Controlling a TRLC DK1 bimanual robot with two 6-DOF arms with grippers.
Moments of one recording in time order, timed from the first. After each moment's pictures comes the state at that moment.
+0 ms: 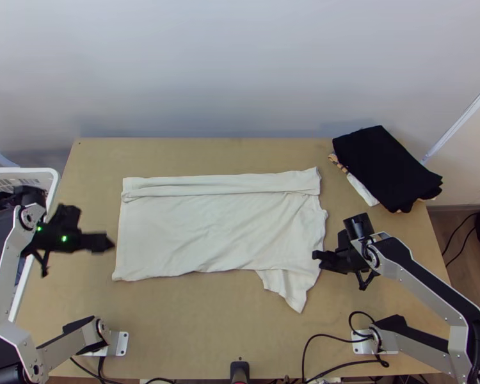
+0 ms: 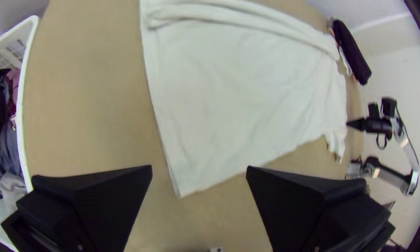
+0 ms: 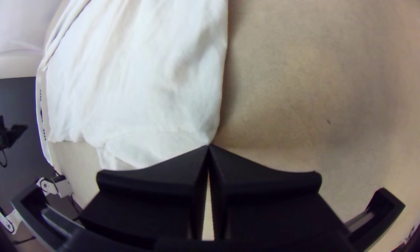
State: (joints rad) left arm 0.37 1.21 1.06 -1.29 0.35 0.48; right arm 0.31 1.22 0.60 -0.65 -0.30 0.48
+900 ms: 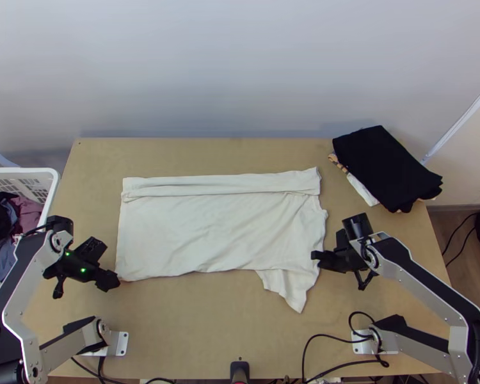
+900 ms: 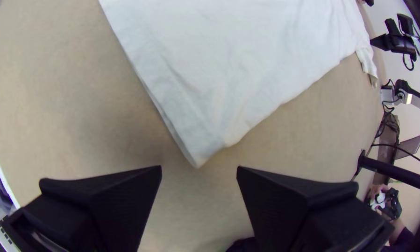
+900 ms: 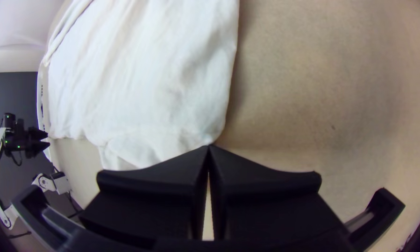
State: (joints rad) left arm 0.32 1.21 0.72 -1.08 0.20 0.73; right arm 0.33 1.22 0.60 -0.63 -0.30 0.47
